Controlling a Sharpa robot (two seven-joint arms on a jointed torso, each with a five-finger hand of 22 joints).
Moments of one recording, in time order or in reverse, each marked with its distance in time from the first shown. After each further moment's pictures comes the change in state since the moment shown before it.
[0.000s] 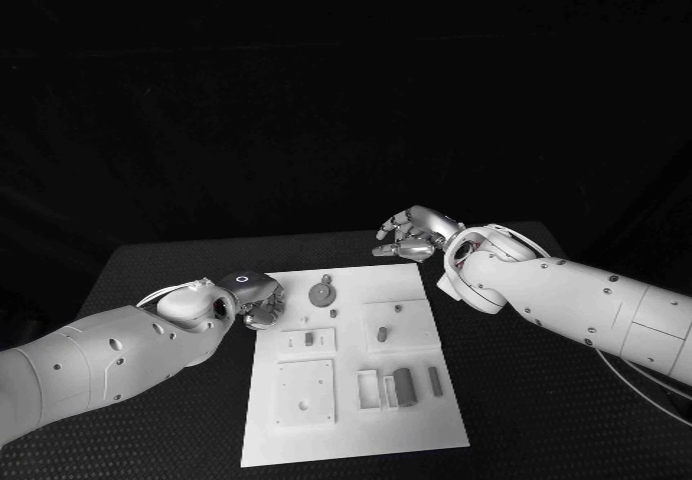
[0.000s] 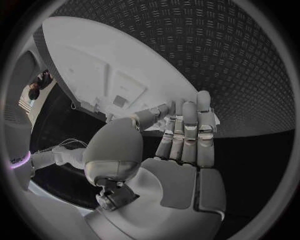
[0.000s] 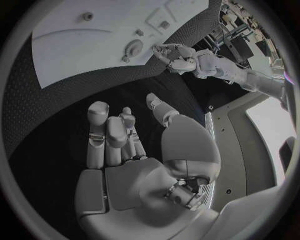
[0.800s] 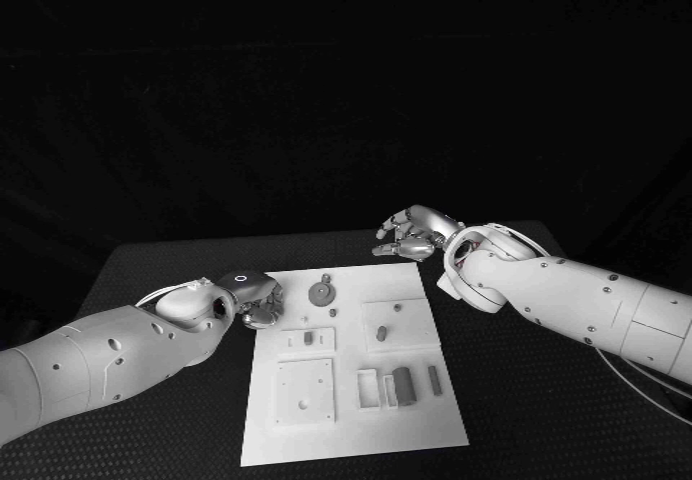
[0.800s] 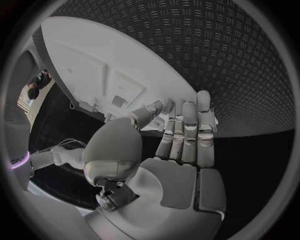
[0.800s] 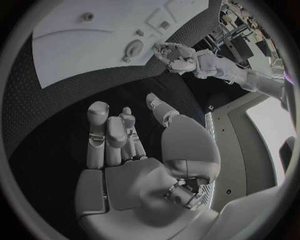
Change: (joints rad) left arm -0.001 0.000 0.000 0.000 0.000 -0.004 -0.015; left_hand -0.006 -0.027 -0.094 0.002 0.000 -0.009 -0.001 0.016 -0.011 -0.012 0.002 0.012 -0.007 0.000 0.000 0.000 0.001 0.001 0.003 0.003 0.000 0.000; right arm 0.000 -0.001 0.000 0.000 0.000 0.001 0.000; right_hand 0.000 0.000 0.000 0.000 0.000 0.000 0.000 0.000 0.000 0.000 0.000 -0.001 0.000 0.000 0.000 0.000 0.000 0.000 0.000 -0.004 0.000 0.000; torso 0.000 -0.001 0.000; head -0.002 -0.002
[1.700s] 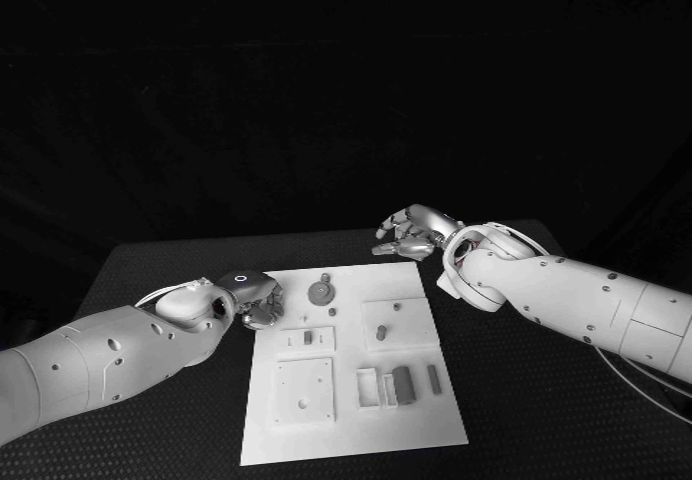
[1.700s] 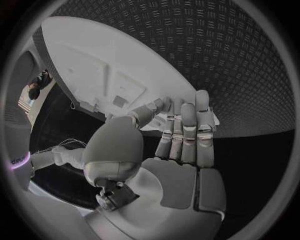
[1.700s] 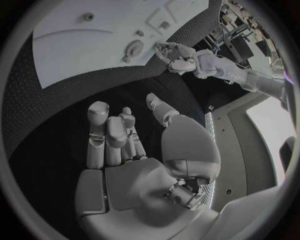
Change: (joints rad) left arm -0.001 0.000 -0.001 0.002 0.000 -0.002 0.008; left_hand 0.051 0.030 -0.026 -0.007 0.000 0.076 -0.047 0.063 -0.002 0.057 -0.018 0.016 -0.026 0.025 -0.021 0.020 0.028 0.007 0.025 -0.014 0.000 0.001; right arm 0.000 0.000 0.000 -0.001 0.000 0.002 0.000; right_hand 0.000 0.000 0.000 0.000 0.000 -0.002 -0.002 0.000 0.000 0.000 0.000 0.000 -0.001 0.000 0.000 0.000 0.001 0.000 -0.002 0.002 0.000 0.000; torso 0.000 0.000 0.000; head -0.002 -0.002
